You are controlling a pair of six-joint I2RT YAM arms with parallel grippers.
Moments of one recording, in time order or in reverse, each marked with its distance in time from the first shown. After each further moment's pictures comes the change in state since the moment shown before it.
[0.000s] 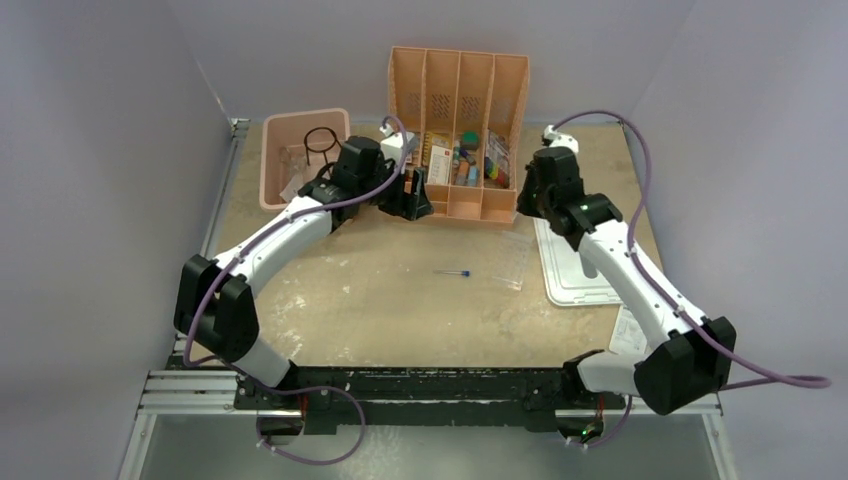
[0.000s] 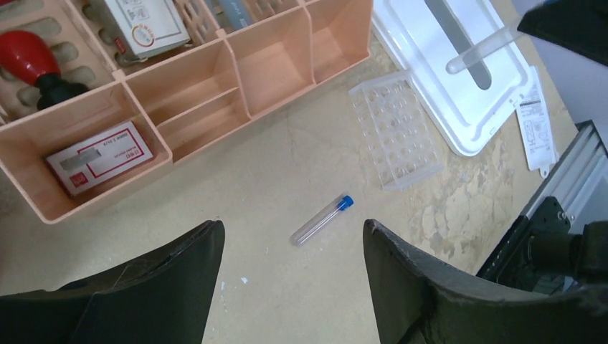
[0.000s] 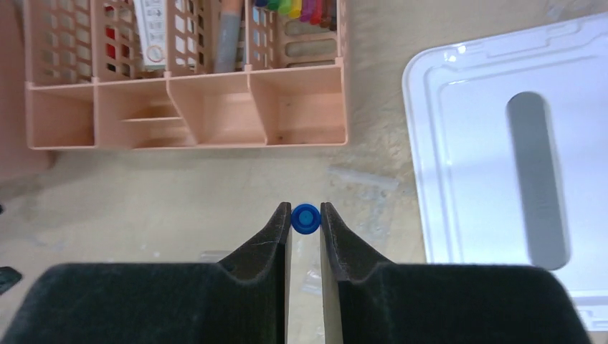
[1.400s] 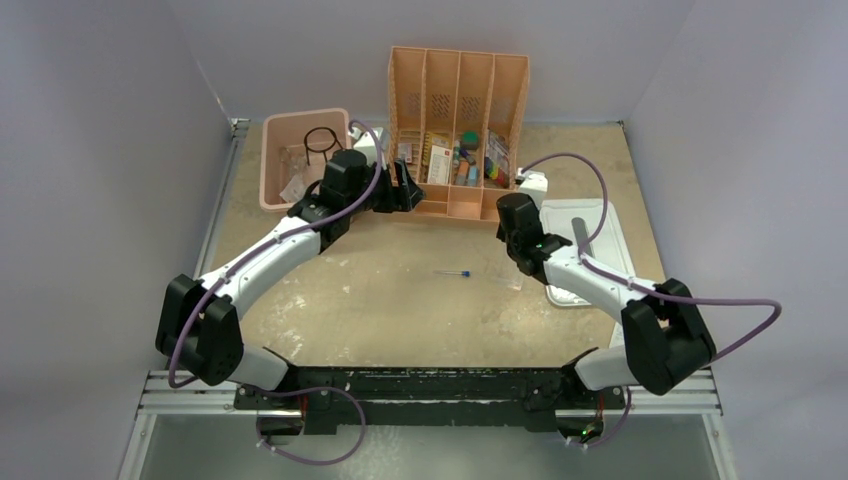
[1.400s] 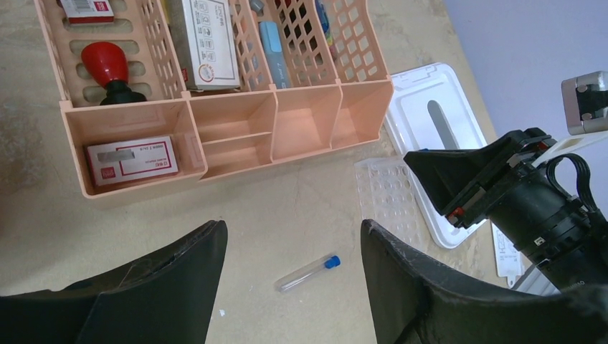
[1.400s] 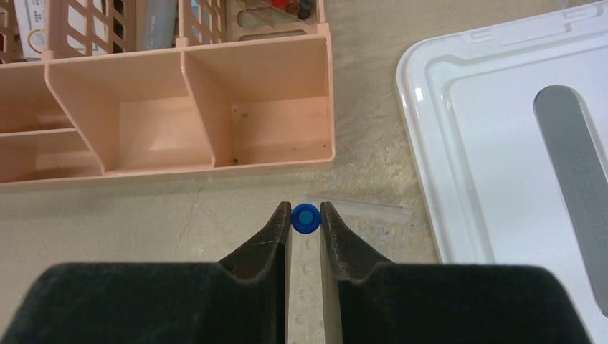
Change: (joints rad) left arm 0.000 -0.132 -0.208 0.268 -0.233 -0.290; right arm 0.182 0.109 -0.419 0.576 0.368 -0.032
